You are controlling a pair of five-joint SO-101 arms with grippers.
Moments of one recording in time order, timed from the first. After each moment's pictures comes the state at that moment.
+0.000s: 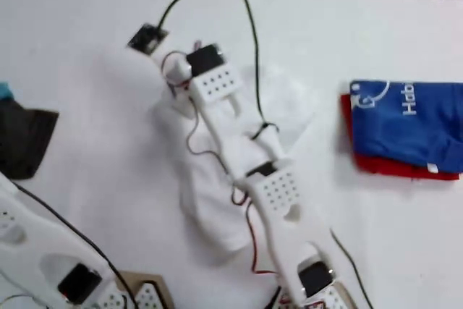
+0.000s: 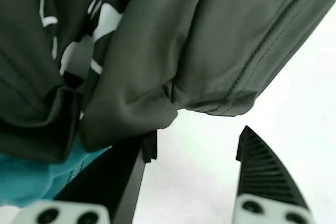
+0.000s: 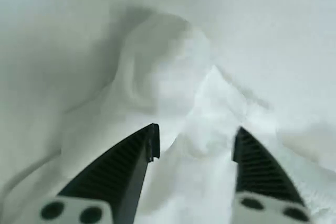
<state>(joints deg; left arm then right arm) -59.5 43.5 -44.2 100.2 -29.2 -35.1 52.8 -65.1 95.3 28.1</state>
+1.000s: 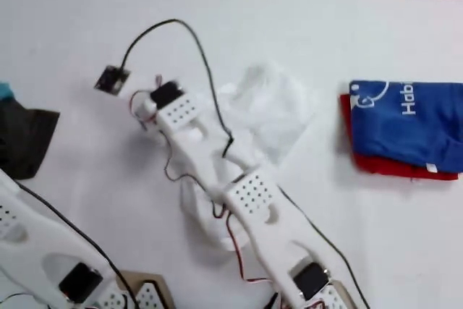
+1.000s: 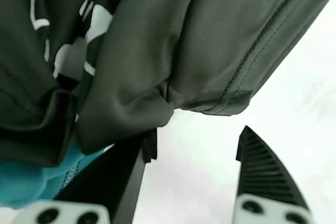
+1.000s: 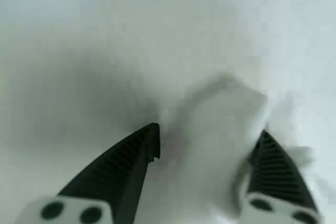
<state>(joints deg) -58.9 43.5 -44.2 100.7 -29.2 -41.8 65.5 -65.2 81.8 28.1</state>
